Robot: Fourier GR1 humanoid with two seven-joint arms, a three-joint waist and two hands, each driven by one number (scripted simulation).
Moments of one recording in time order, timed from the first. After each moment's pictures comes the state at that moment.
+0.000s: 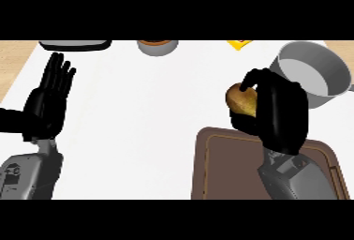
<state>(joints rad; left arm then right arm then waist) -0.27 0.20 0.11 -1.54 0.13 0.10 0.04 -0.39 -0.10 0.27 -1.79 1.31 -0.07 0.59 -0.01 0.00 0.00</state>
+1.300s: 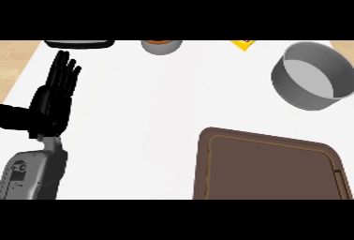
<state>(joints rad) -0.30 0.18 0.10 -1.52 0.11 0.09 0.04 -0.48 -0.59 -0.44 -1.04 0.82 -0.23 -0.11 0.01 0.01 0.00</state>
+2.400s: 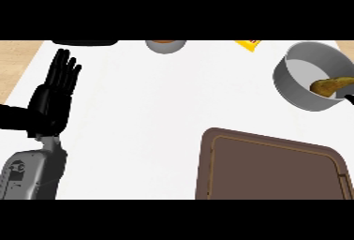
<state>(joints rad) -0.30 0.18 0.11 -1.54 0.12 0.07 0.05 -0.74 -0.71 -0.54 -0.30 0.74 -0.16 -0.50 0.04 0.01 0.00</state>
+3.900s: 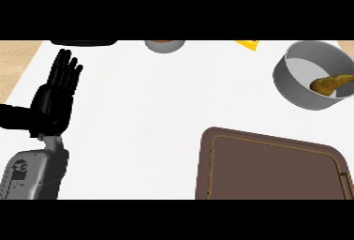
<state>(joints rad) -0.30 0.17 0.11 -1.53 0.11 0.08 0.04 -0.59 -0.98 -0.96 -0.17 0.27 0.21 -0.69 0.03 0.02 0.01</state>
